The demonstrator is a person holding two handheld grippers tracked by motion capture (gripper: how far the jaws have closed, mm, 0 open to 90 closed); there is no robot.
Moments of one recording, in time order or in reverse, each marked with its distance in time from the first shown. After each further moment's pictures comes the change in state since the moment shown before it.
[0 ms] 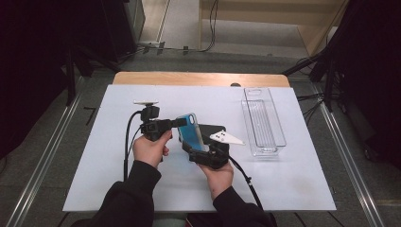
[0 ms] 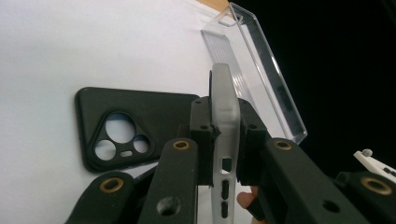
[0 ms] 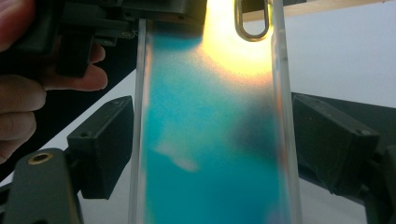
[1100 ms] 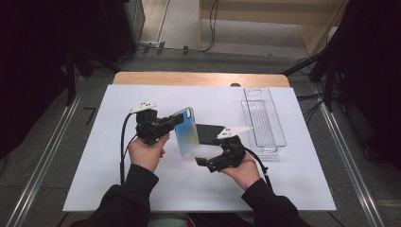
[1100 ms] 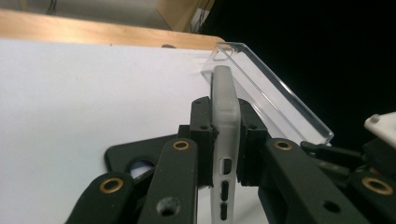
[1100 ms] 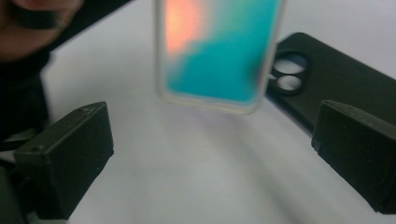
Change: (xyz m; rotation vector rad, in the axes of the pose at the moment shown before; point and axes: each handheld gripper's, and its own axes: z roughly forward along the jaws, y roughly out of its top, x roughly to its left) left arm -0.022 -0.015 -0.020 -0.195 0.066 0.359; right arm -0.029 0.031 -0.034 0.375 0.235 -0.230
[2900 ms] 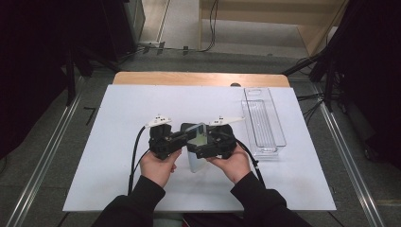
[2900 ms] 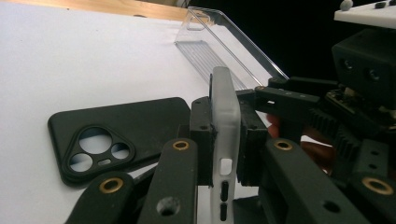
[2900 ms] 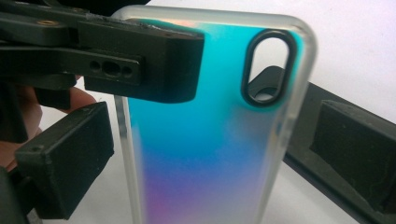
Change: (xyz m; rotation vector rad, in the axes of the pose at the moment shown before) left arm -0.031 -0.031 0.012 0.076 -0.042 -0.014; right arm 0.012 0.035 0.014 -0.042 -0.152 0.109
